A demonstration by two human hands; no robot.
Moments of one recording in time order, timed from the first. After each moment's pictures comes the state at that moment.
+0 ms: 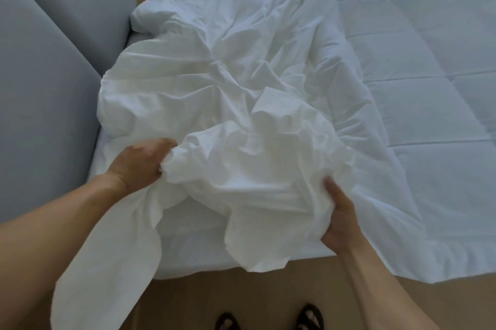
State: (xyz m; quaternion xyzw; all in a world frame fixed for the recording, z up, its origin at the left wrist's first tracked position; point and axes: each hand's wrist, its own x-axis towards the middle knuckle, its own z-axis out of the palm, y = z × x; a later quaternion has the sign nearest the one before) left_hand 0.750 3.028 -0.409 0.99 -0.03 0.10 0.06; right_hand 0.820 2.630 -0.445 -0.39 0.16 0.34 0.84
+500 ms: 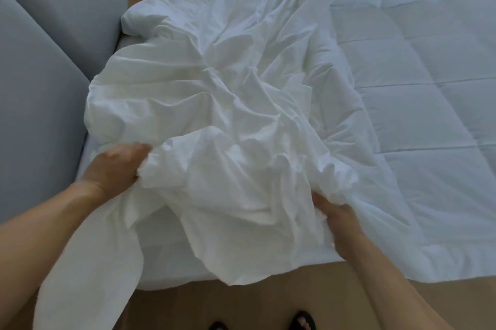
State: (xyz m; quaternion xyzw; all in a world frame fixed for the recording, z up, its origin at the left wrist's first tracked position) left_hand 0.751 3.058 -0.420 1.00 0.01 0.08 0.00; right_hand 0.839 2.605 -0.441 -0.69 0.17 0.31 0.63
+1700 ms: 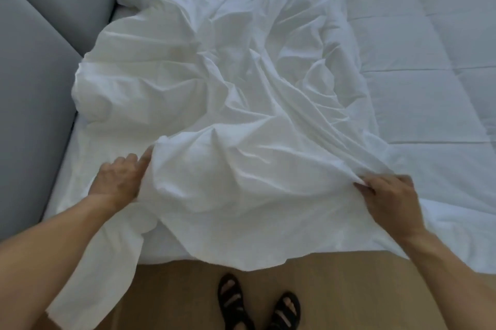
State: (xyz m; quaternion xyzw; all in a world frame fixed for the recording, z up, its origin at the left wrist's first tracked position) left_hand 0.738 2.986 -0.465 0.96 0.16 -0.19 -0.14; right_hand 0.929 2.478 -0.489 -0.93 -0.31 -0.15 0.12
